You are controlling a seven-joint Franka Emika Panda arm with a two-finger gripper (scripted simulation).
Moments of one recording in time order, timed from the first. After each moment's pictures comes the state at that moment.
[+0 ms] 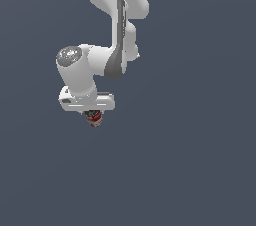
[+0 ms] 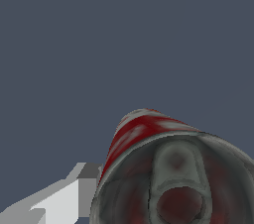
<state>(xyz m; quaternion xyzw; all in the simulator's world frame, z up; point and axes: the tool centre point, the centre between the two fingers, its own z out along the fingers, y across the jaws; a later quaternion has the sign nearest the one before) -0.002 -0.155 0.123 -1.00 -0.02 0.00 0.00</state>
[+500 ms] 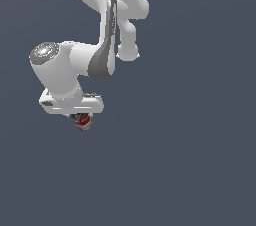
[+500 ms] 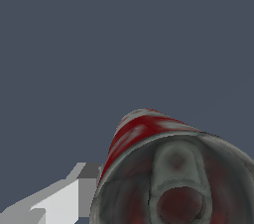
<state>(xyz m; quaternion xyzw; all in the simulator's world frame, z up) 0.030 -0.193 0.151 -1.00 -0.02 0.00 0.00</state>
